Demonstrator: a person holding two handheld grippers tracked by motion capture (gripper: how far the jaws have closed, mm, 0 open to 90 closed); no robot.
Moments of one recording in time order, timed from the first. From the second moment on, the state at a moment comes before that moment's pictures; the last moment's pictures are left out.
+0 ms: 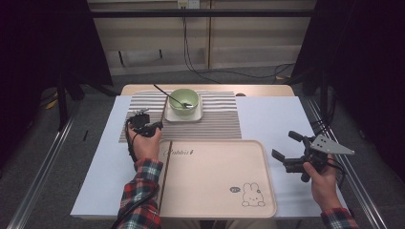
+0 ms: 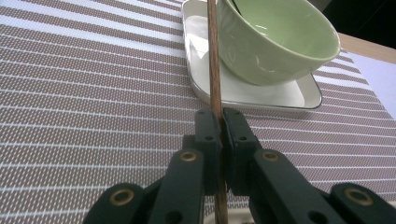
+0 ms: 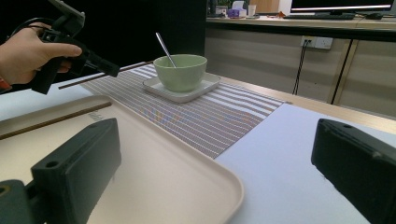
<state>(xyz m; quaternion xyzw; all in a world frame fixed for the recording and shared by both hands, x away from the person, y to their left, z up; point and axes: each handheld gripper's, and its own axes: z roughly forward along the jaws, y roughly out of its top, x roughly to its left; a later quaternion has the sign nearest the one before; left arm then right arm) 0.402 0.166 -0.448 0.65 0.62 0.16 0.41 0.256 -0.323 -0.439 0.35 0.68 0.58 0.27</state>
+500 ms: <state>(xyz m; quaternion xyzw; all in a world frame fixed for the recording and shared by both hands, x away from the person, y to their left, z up) 0.376 0.171 -0.447 0.63 0.63 0.16 0.42 0.256 -0.323 -0.439 0.35 0.68 0.58 0.27</state>
